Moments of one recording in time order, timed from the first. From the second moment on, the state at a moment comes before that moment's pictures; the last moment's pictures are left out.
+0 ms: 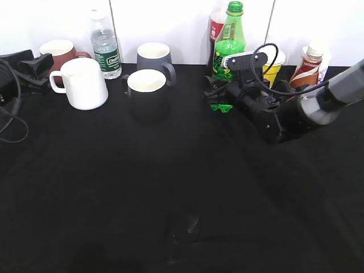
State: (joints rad) left arm 0.00 1.88 -0.66 0.37 -1.14 -0.16; right arm 0.39 2.38 -1.24 0.07 -0.90 -0.04
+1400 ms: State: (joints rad) left arm -0.42 0.50 -0.76 -0.05 1.21 -0.05; right arm 0.39 0.74 -0.67 0.02 1.04 0.02
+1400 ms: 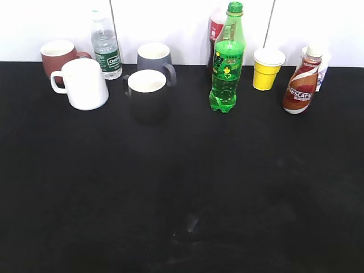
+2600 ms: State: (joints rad) left arm -0.04 -0.01 -0.53 0.01 1.05 -0.05; right arm 0.03 -0.01 -0.50 0.01 1.05 0.05
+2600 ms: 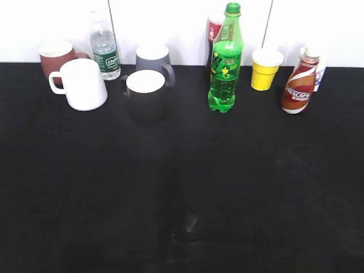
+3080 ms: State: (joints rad) left arm -0.04 -0.01 -0.53 0.00 1.05 -0.05; right arm 0.03 -0.01 -0.50 0.01 1.05 0.05
